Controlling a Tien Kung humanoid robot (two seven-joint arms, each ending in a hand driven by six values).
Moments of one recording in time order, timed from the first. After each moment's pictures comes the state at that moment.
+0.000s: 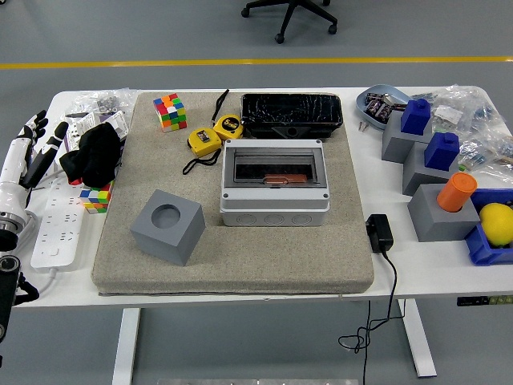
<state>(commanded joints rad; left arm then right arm) -0.13 0.04 -1.78 -1.29 1.80 0.00 -0.09 0.13 -0.10 1.94 0.18 -1.50 -0.22 -0.15</state>
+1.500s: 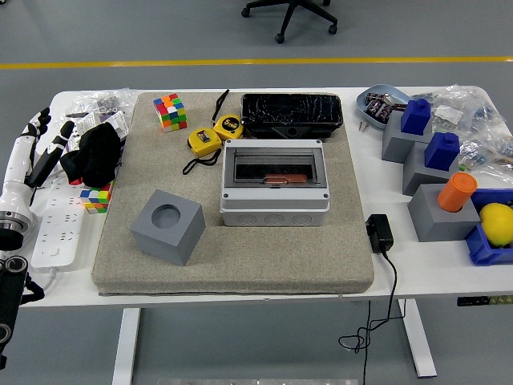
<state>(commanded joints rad) -0.12 0.03 -1.76 -1.31 1.83 0.04 -0.10 0.13 -0.10 1.95 0.18 -1.51 -0.22 -0.15</state>
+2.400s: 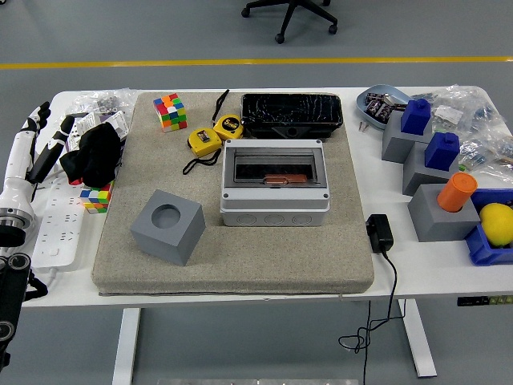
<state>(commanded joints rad) -0.13 0.02 -1.76 -1.31 1.84 0.05 -0.11 0.14 -0.10 1.95 0.18 -1.50 -0.22 -0.15</state>
